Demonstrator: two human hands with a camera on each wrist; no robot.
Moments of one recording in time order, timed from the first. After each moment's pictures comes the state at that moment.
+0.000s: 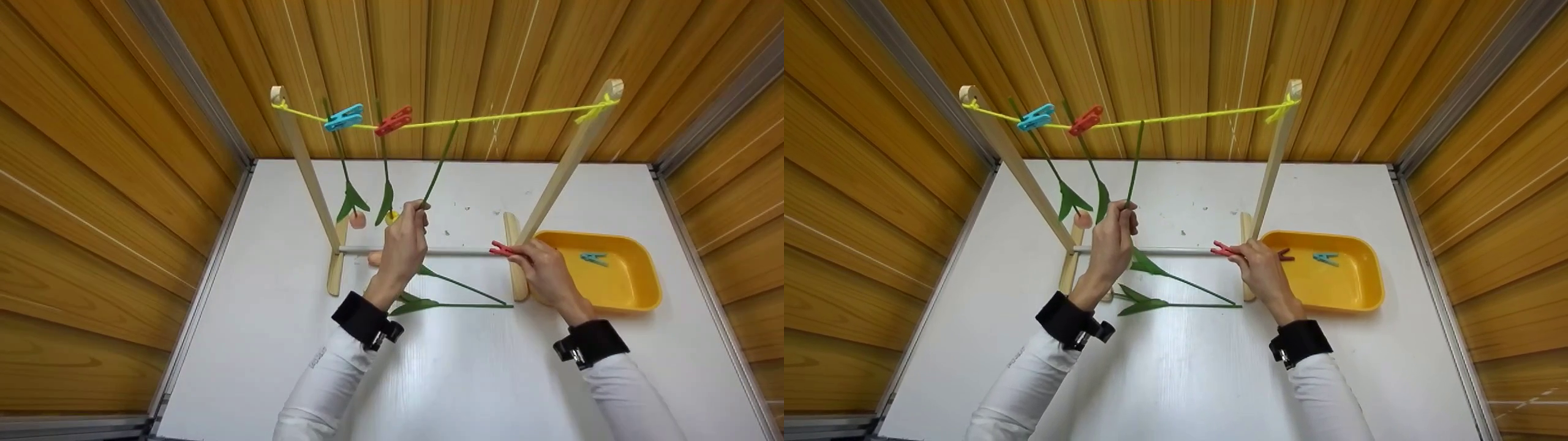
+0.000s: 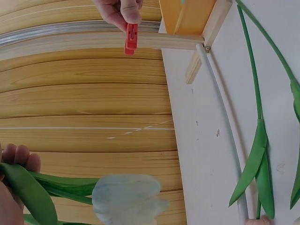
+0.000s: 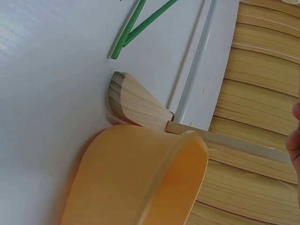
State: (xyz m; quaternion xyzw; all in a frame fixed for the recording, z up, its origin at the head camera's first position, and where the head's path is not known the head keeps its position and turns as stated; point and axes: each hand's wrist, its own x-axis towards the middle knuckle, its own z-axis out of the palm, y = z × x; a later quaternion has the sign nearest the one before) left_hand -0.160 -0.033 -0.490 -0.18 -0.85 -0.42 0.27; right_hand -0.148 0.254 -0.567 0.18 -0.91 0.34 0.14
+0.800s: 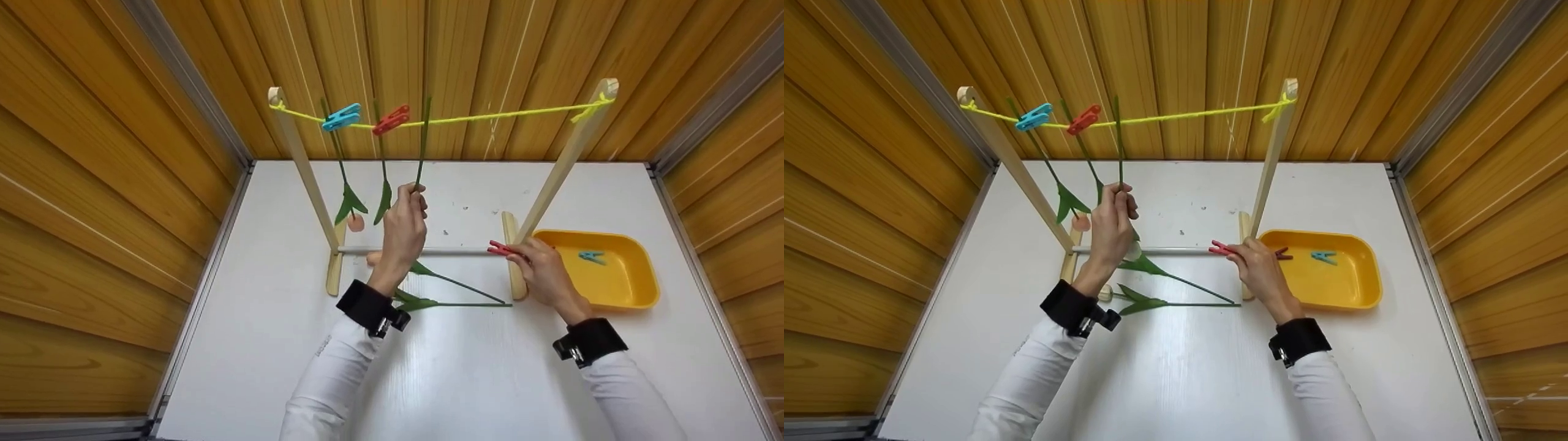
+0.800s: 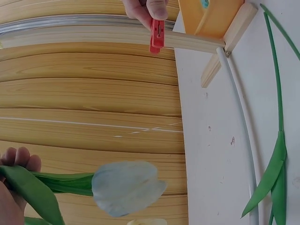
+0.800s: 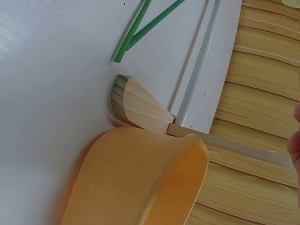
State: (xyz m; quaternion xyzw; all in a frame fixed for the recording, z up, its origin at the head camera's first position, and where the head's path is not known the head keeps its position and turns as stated) left_hand -0.178 -0.027 -0.474 -0.14 -0.83 -0.47 0.27; right_hand -0.146 0.253 -0.566 0.18 -0.91 0.35 0.13
